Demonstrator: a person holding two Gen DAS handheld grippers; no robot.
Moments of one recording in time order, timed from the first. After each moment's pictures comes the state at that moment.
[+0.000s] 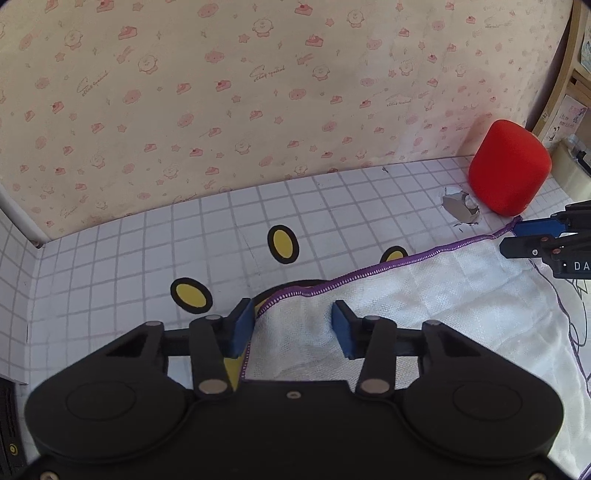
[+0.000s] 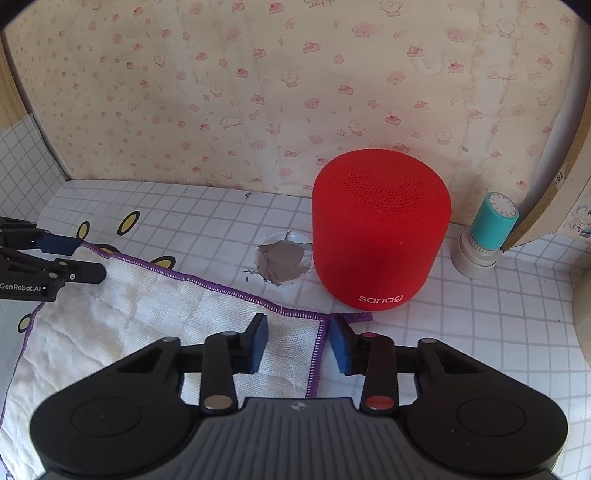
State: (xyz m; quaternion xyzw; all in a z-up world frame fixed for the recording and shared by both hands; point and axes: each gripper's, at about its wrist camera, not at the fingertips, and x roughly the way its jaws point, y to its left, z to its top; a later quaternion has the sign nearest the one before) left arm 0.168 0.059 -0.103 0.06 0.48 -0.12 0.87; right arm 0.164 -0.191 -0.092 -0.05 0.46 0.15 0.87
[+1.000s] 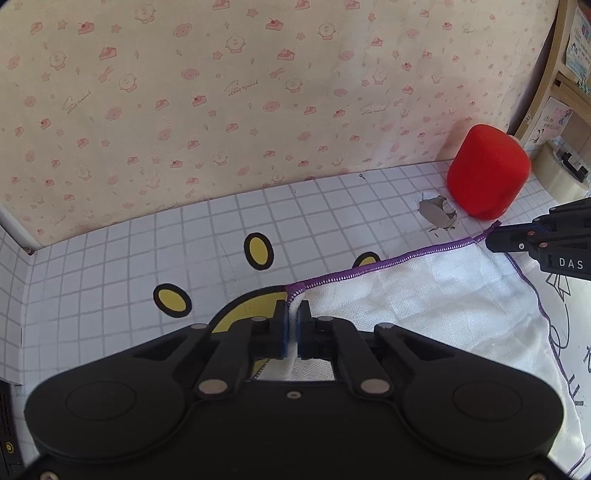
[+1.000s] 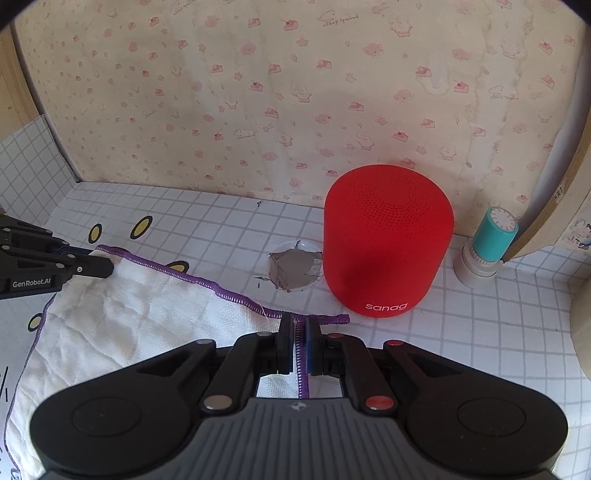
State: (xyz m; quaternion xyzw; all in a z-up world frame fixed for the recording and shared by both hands) left arm 0.162 0.047 -0.094 0.06 0.47 -0.14 0.87; right arm 0.160 -0.189 -0.084 -0.05 0.45 0.16 0.88
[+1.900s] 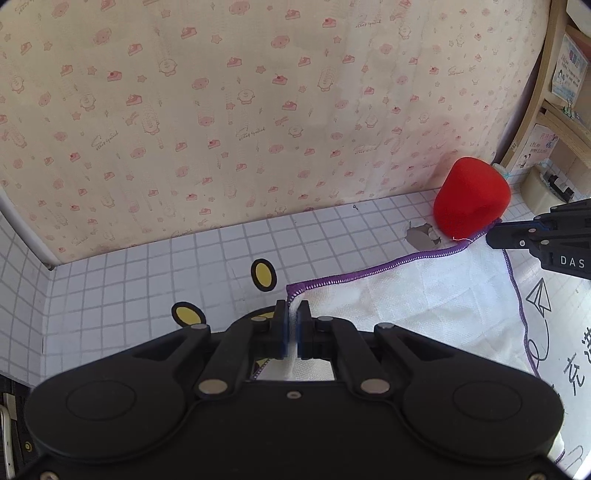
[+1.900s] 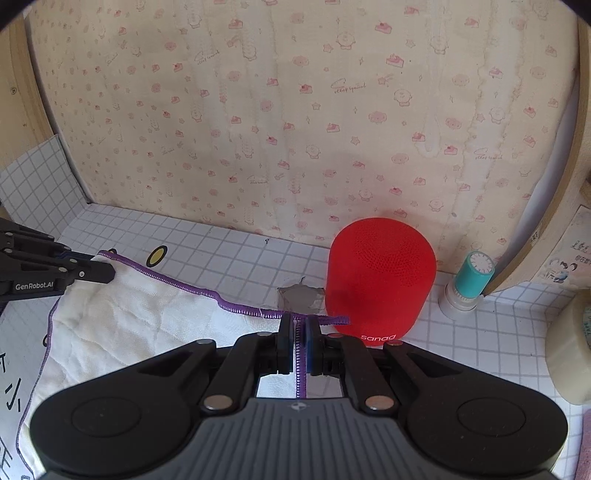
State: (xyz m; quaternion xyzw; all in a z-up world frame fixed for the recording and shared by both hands) left arm 0.148 0.055 -0.064 0.04 0.45 -0.14 0.88; right arm 0.146 -0.182 -0.046 -0.06 0.41 0.16 0.89
